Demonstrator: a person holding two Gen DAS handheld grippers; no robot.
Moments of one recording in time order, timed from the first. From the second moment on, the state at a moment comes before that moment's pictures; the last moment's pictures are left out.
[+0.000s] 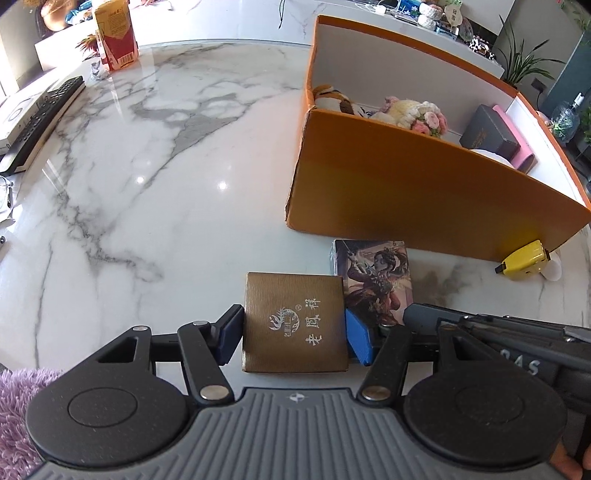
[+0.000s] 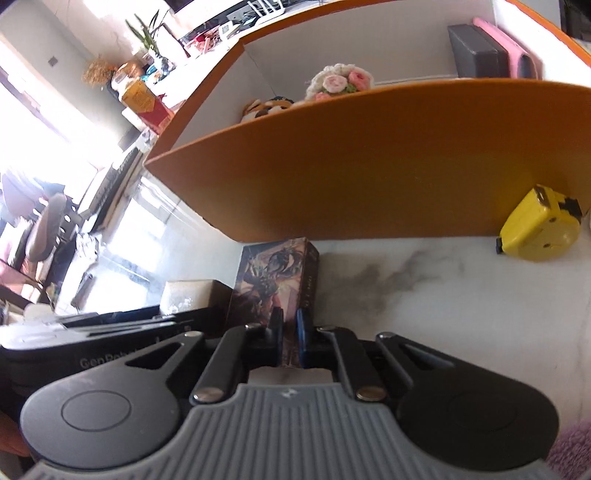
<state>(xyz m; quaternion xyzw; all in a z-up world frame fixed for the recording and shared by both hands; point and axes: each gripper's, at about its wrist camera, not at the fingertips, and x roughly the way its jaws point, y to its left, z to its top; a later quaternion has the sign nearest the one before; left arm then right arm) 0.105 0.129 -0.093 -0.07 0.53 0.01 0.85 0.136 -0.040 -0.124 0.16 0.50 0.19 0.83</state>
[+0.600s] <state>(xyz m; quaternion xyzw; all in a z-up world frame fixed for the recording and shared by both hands) 0.106 0.148 -0.092 -0.14 0.51 0.02 0.85 0.133 -0.047 -0.113 0.17 0.47 0.17 0.85</state>
